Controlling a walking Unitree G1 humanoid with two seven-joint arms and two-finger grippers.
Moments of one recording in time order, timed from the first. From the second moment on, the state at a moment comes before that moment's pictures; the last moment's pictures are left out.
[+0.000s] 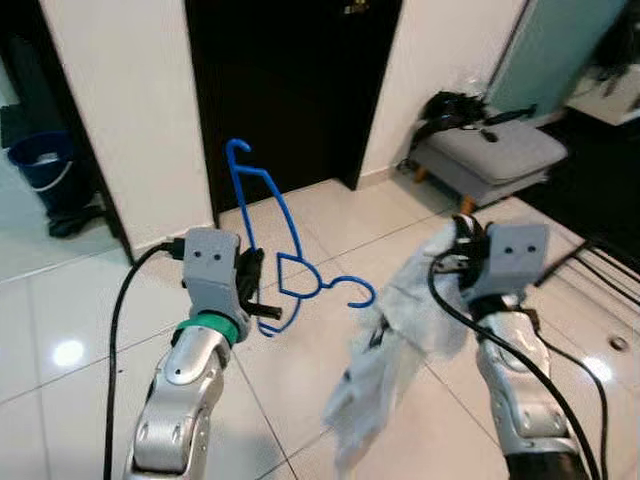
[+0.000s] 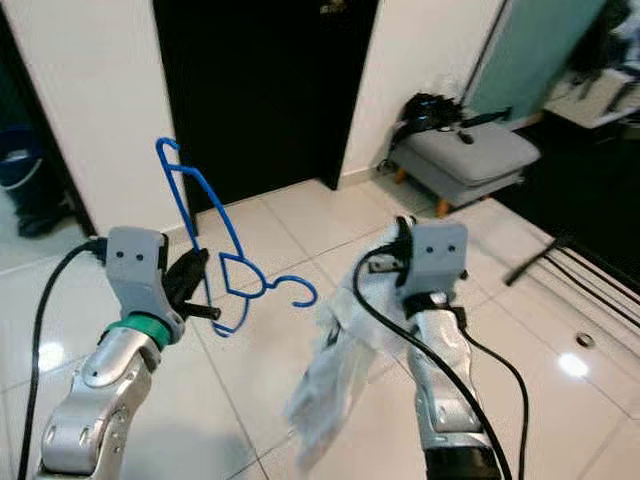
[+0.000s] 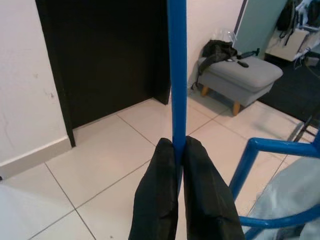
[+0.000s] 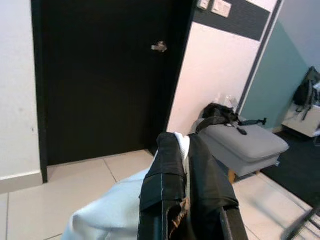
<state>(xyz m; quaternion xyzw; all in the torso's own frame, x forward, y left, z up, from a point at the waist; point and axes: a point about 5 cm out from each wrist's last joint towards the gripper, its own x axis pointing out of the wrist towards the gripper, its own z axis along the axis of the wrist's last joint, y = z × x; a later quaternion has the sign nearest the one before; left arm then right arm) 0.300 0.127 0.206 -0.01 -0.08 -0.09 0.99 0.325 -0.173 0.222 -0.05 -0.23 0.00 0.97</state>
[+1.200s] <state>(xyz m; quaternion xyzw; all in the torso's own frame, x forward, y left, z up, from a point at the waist) 0.304 0.120 0.218 -0.02 -0.11 -0.11 0.99 0.330 -0.172 0.228 -0.05 -0.23 -0.01 0.97</state>
